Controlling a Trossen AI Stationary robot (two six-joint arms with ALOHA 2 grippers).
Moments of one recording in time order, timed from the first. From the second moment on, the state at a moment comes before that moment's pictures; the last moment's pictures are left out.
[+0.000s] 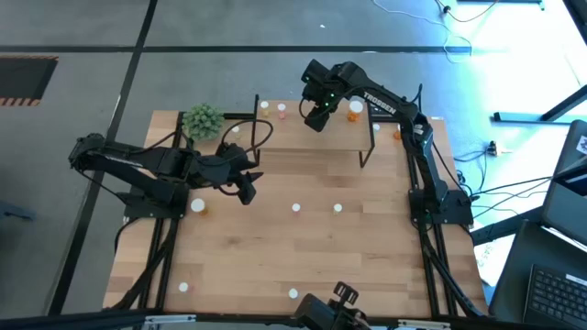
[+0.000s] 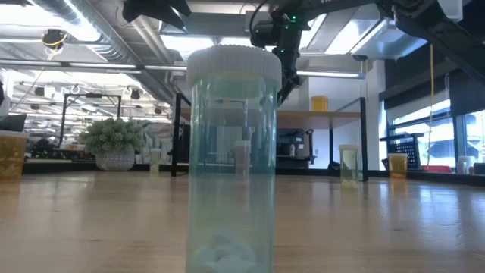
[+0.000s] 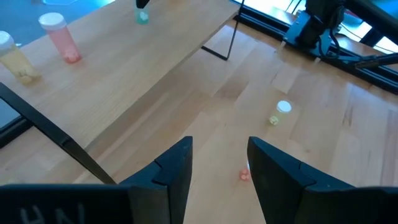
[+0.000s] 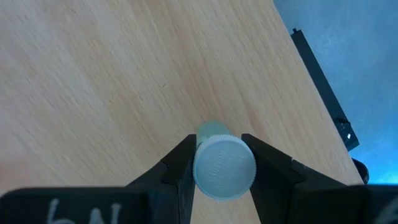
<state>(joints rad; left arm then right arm) -0.18 1.12 1.11 -0.56 -0.58 -0.53 -0.57 2.17 2.29 -1.38 0.05 -0.06</state>
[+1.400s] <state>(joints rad) -0.18 1.12 1.11 -0.56 -0.71 -0.51 -0.57 2.18 2.29 -1.36 0.05 -0.03</state>
